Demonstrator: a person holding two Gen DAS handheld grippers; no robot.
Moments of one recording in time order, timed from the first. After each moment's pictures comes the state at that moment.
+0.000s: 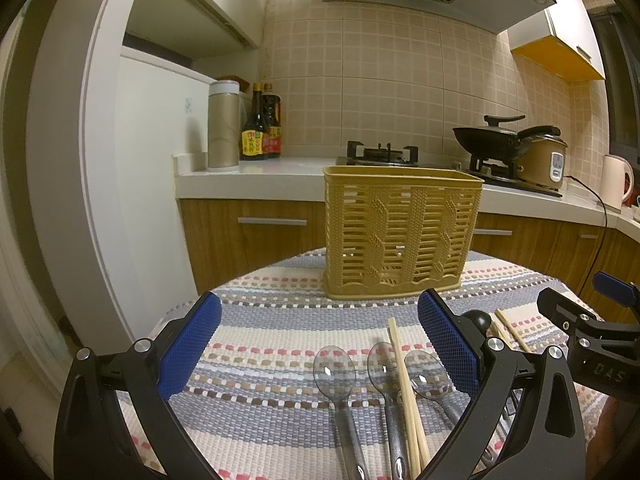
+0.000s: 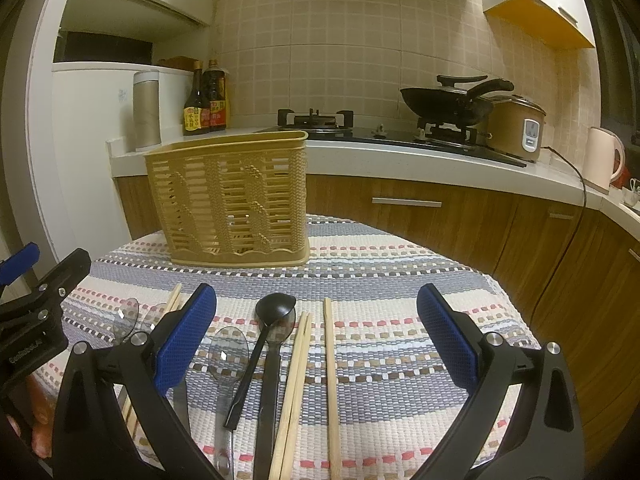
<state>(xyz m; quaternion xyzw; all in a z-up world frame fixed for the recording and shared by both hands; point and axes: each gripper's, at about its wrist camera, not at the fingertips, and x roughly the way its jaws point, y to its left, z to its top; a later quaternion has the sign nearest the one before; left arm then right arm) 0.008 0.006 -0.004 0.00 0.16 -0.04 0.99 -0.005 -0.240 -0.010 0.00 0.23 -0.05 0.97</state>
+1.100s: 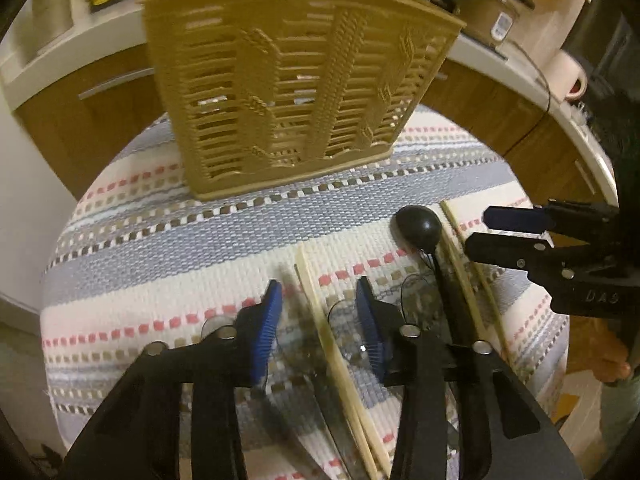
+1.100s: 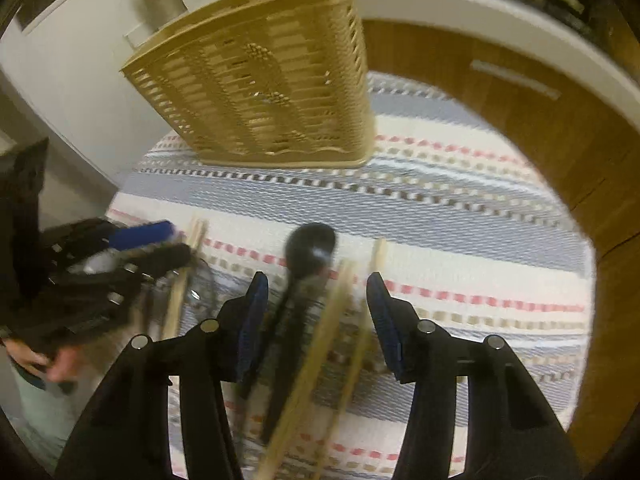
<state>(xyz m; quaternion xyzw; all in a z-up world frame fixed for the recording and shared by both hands) 0.144 -0.057 -0.039 0.04 0.52 -0.24 0.82 0.119 -0.267 -0.018 0.05 0.56 0.13 0.81</state>
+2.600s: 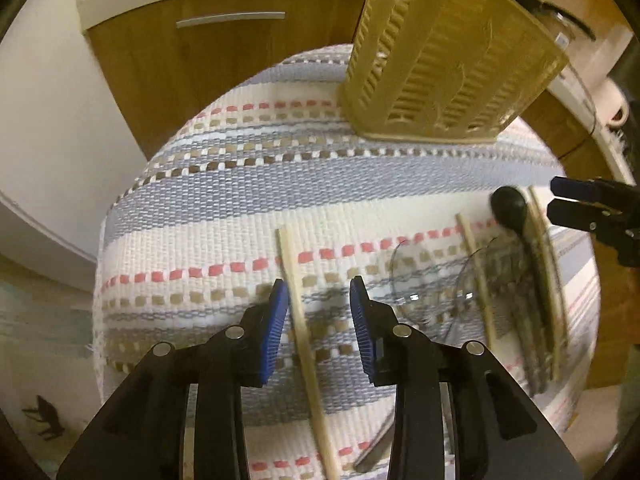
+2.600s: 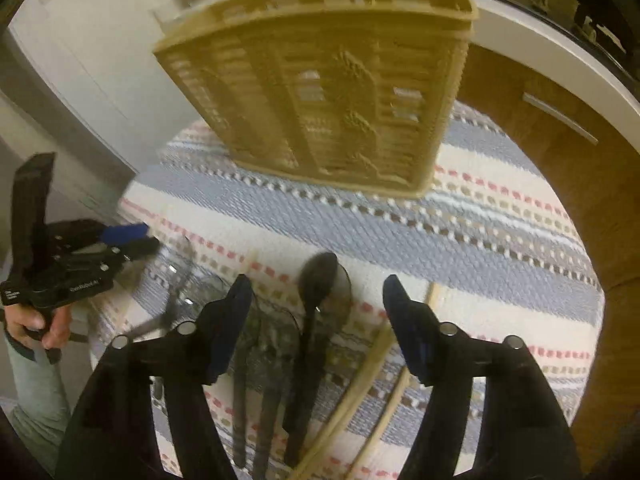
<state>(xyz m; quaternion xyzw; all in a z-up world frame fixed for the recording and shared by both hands) 0.158 0.050 -0.060 0.02 0.55 -0.16 0.82 0.154 -0.190 -0.034 -0.01 0.57 0.16 0.80</state>
